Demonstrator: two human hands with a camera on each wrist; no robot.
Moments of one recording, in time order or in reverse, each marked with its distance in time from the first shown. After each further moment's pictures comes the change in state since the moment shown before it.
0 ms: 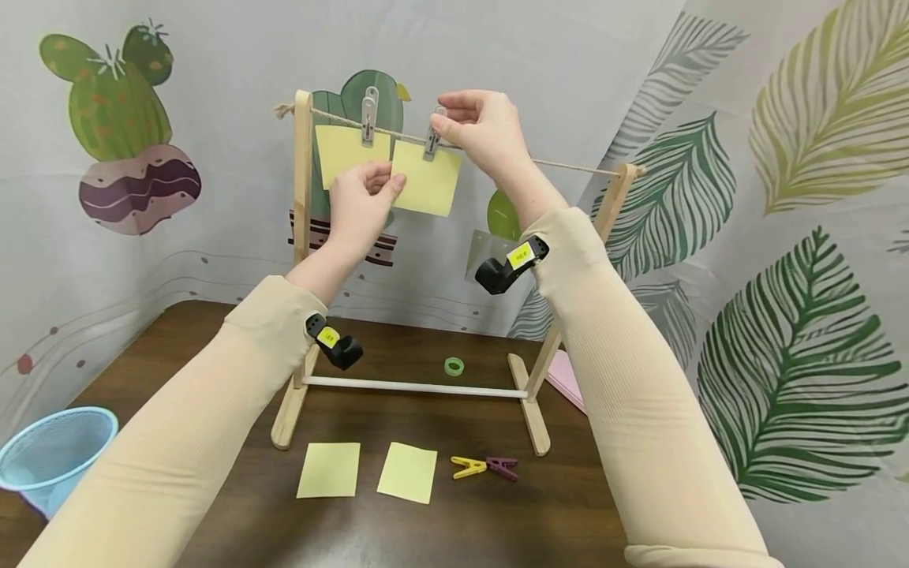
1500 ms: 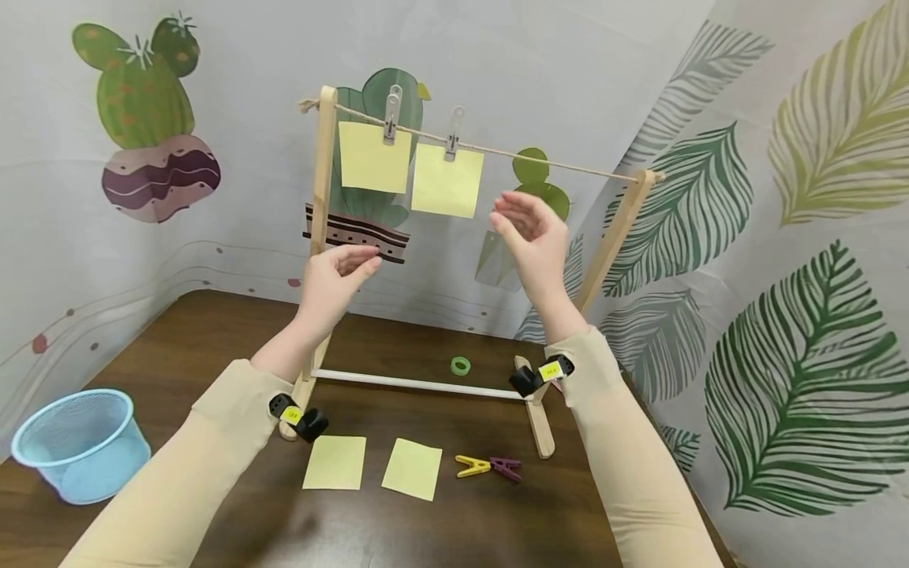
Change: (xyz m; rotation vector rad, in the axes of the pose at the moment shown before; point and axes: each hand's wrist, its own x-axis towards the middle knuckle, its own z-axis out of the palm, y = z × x) left_hand -0.081 -0.075 -0.041 -0.016 -0.108 -0.053; right_hand -0.081 0.112 0.032 0.396 0.316 -0.371
